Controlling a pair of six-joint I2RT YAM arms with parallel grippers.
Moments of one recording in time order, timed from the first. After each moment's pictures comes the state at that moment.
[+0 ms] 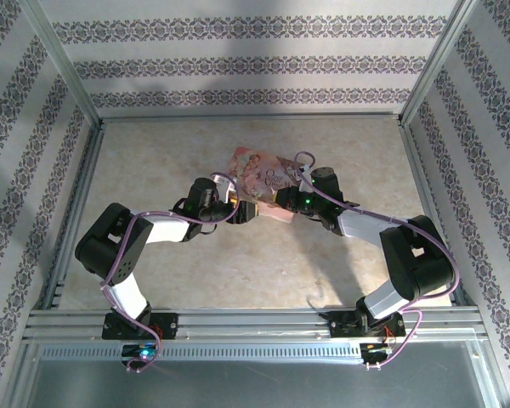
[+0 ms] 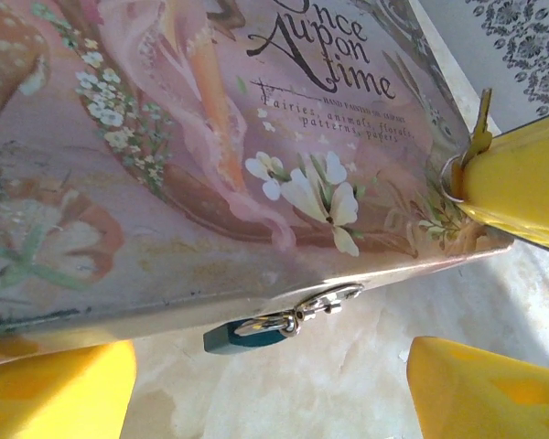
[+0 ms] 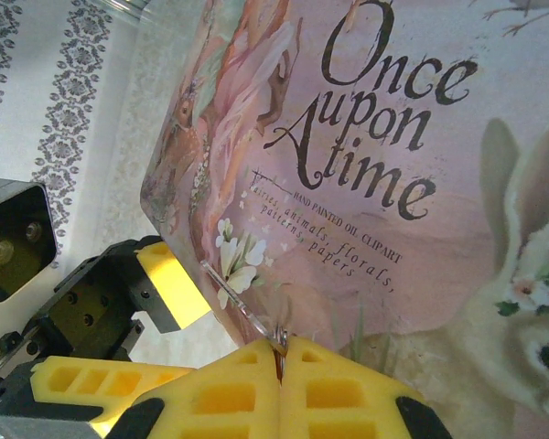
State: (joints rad) left arm -0.47 1.73 0.73 0.46 0.45 -0.43; right arm 0.38 1.56 0.71 0.27 -0.53 0.74
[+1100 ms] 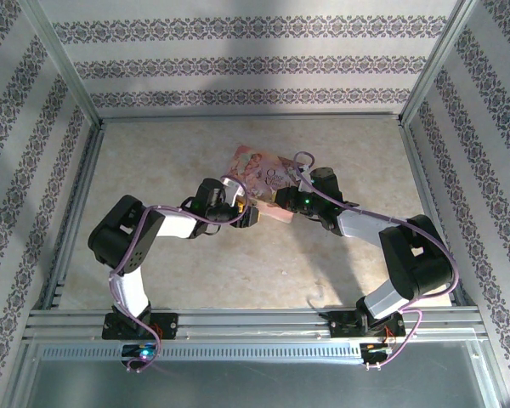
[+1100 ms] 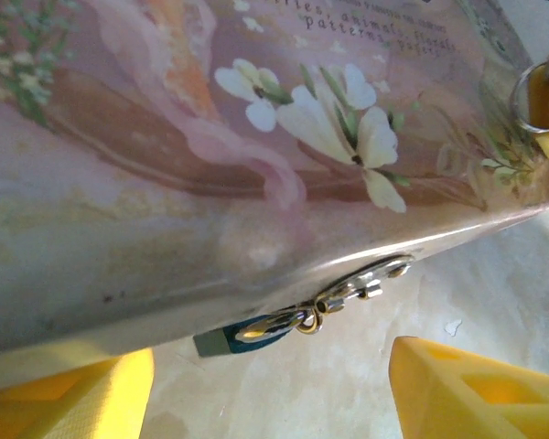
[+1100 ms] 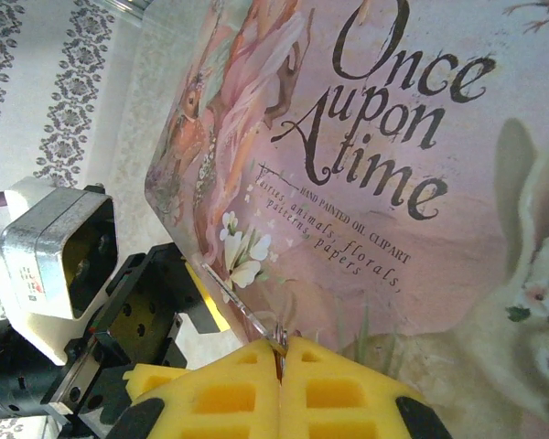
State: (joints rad) left arm -0.49 1.84 0.79 0.43 0.48 -0.30; right arm 0.38 1.56 0.71 0.28 -0.53 0.74
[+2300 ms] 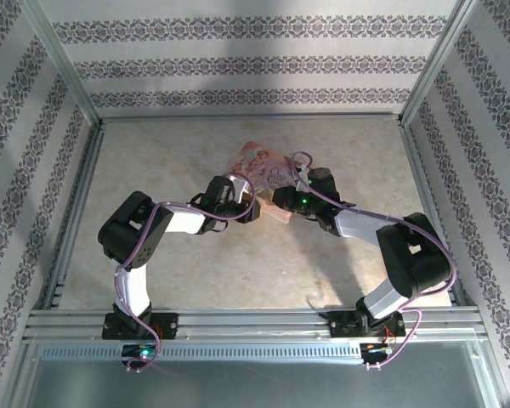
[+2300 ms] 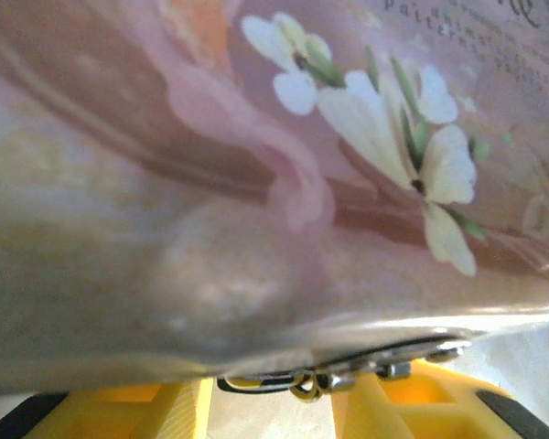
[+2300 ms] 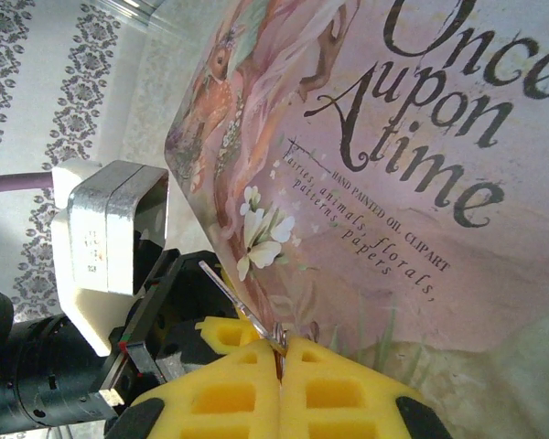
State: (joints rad) left arm -0.53 1.91 0.89 0.37 0.37 -0.40; right arm 0.41 1.58 0.71 0.32 -0.51 0.76
